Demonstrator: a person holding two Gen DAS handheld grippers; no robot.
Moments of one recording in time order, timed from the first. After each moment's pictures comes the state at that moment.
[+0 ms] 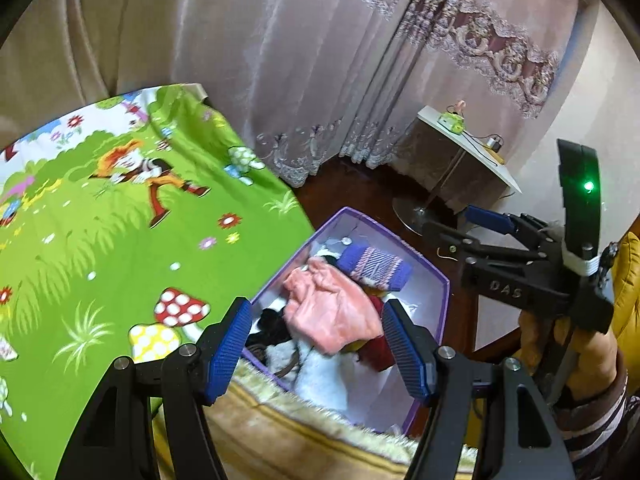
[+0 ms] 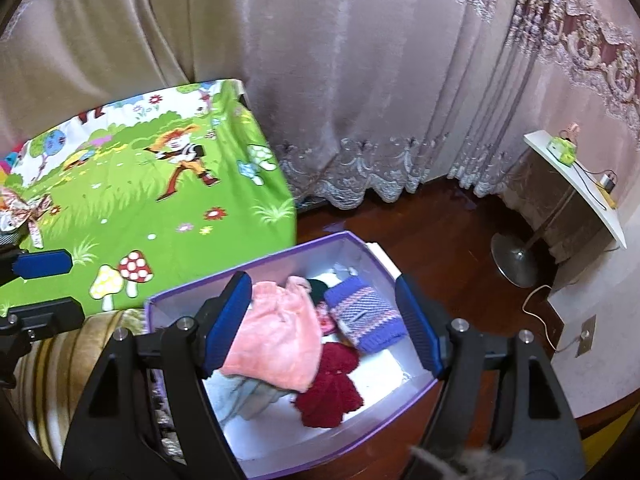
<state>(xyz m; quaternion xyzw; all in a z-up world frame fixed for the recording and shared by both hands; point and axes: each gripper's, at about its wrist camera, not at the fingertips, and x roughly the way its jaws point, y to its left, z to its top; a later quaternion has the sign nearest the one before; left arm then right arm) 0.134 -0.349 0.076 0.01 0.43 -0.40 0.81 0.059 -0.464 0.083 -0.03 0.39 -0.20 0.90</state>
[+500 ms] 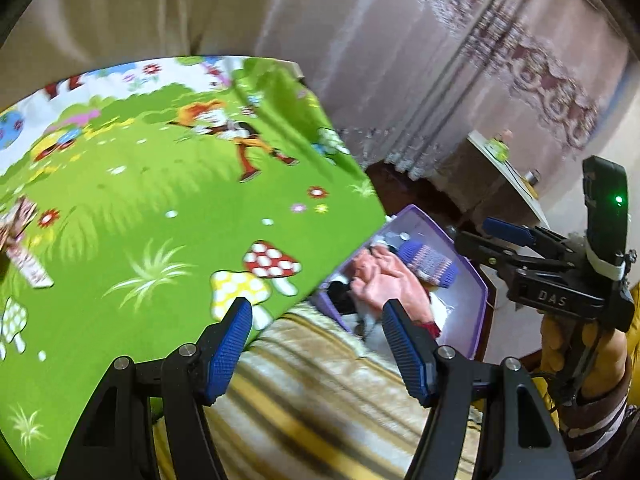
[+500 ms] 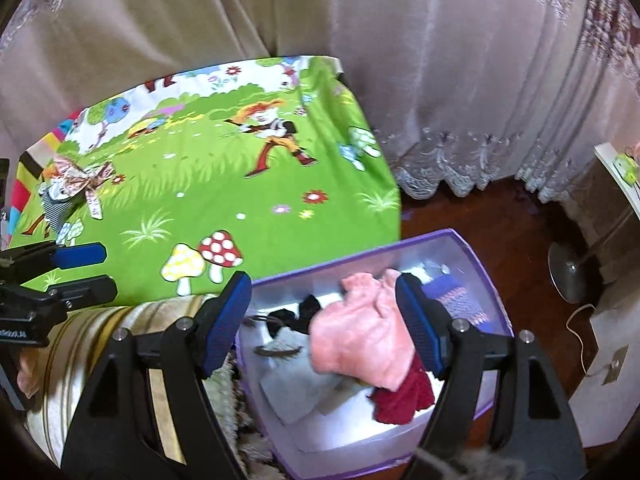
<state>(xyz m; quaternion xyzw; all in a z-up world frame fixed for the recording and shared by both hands) 0.154 -0.254 0.046 -0.05 0.46 -0.32 0.82 0.092 -0.400 0.065 -0.02 0.43 -0.08 0.90</state>
